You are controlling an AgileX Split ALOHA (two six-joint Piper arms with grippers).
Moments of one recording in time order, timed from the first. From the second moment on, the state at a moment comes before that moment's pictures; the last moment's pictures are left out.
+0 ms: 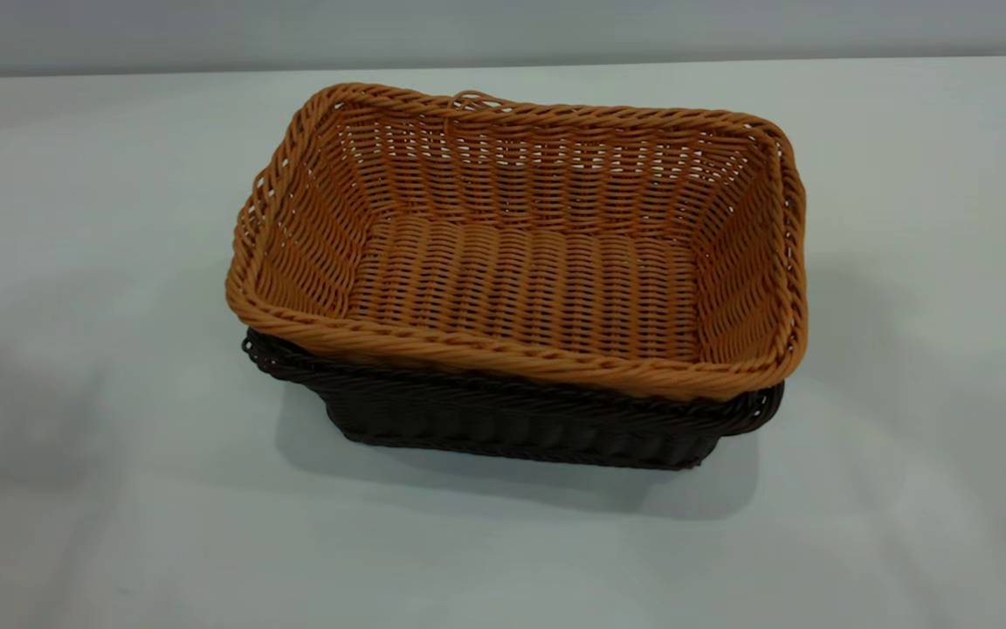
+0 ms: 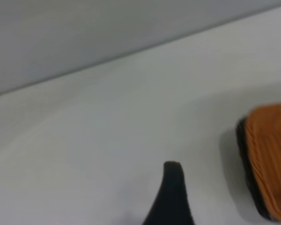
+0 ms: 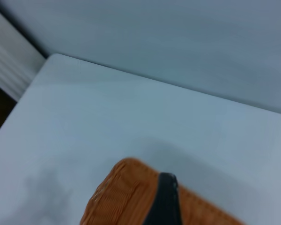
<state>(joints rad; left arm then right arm) -0.04 1.18 -1.42 -0.17 0.96 0.31 0.20 1.53 -2.00 0.45 1.26 -0.15</state>
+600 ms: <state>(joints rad) -0.04 0.90 -1.36 -0.14 1.17 0.14 0.20 0.73 -1.19 0.45 1.27 -0.19</state>
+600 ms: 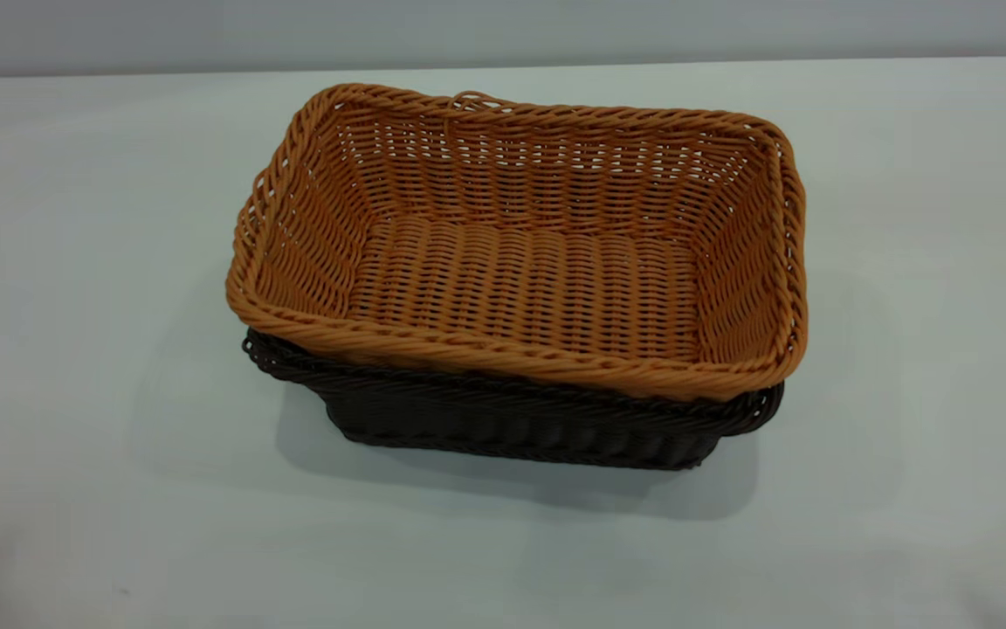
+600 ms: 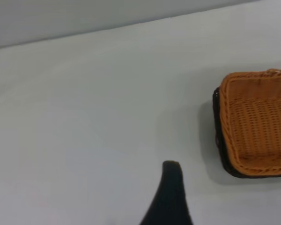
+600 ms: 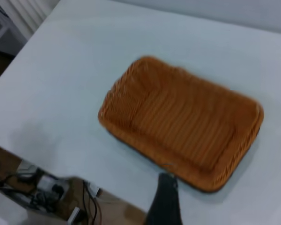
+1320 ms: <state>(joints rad) -0.04 0.24 -0.71 -0.14 1.17 0.13 0.20 0.14 -0.56 0.25 1.21 -0.19</state>
